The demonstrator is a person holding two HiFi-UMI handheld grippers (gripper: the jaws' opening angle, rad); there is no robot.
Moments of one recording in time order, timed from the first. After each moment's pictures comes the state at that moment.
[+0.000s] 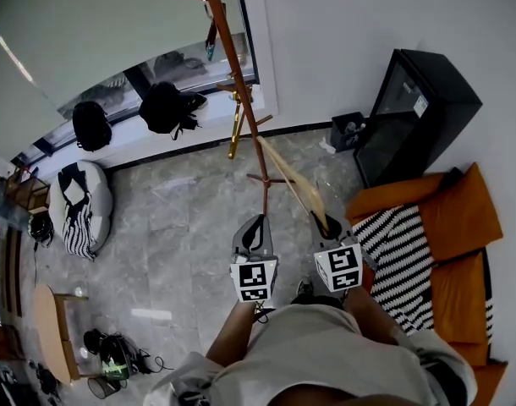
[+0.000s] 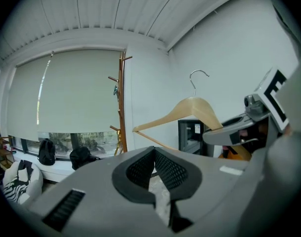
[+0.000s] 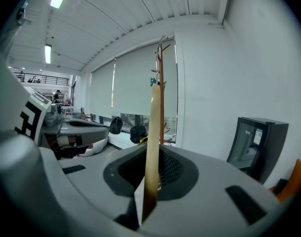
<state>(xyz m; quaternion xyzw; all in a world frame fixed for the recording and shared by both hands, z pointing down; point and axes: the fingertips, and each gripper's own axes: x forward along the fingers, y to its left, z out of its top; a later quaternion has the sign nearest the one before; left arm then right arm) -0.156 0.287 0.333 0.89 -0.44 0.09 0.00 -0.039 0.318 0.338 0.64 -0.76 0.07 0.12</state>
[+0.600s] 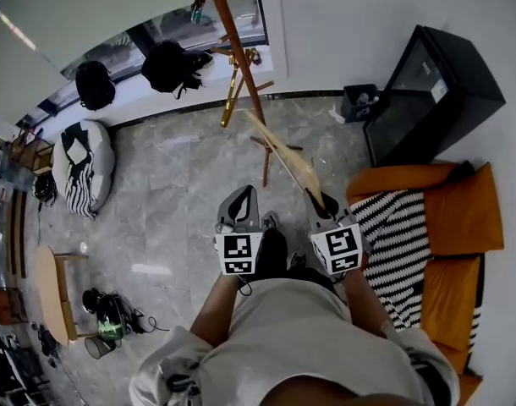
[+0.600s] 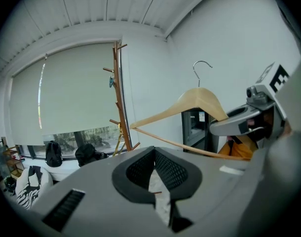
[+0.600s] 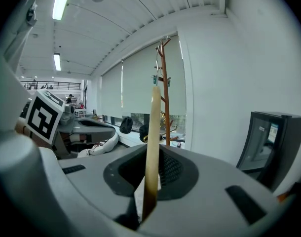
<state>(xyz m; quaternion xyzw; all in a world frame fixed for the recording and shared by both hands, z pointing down) -0.134 0.251 0.356 0.88 -0.46 0.15 0.00 -0.011 0.290 0.356 0.57 -0.81 0.08 0.12</state>
